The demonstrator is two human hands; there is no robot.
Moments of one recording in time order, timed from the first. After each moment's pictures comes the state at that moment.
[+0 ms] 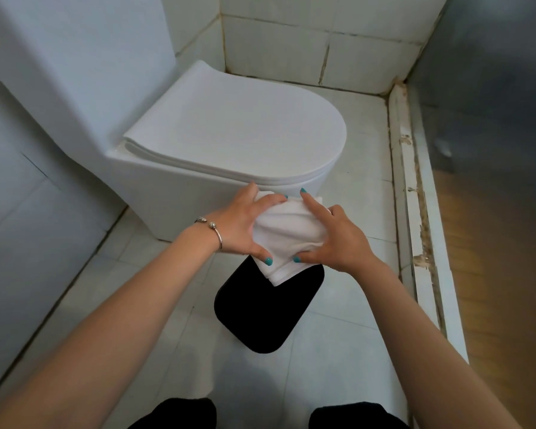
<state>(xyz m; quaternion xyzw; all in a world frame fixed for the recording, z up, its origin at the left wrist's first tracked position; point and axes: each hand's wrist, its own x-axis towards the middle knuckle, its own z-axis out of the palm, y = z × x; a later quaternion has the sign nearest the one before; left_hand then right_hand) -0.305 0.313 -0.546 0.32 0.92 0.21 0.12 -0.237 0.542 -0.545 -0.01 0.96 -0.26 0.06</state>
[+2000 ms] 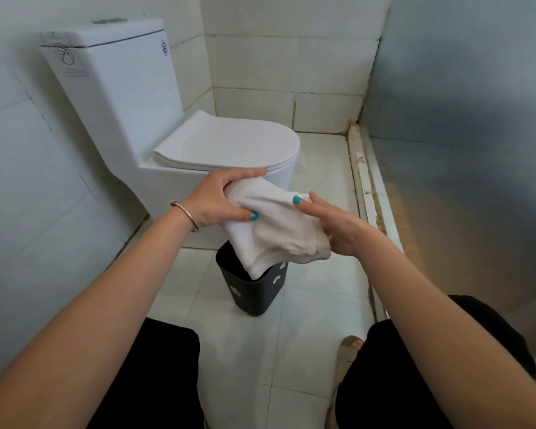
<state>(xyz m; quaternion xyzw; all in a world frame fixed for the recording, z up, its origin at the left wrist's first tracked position) -0.100 0.301 -0.417 0.29 0.82 0.49 0.06 -0.044 0.540 -0.444 0.11 0.70 -0.68 0.19</state>
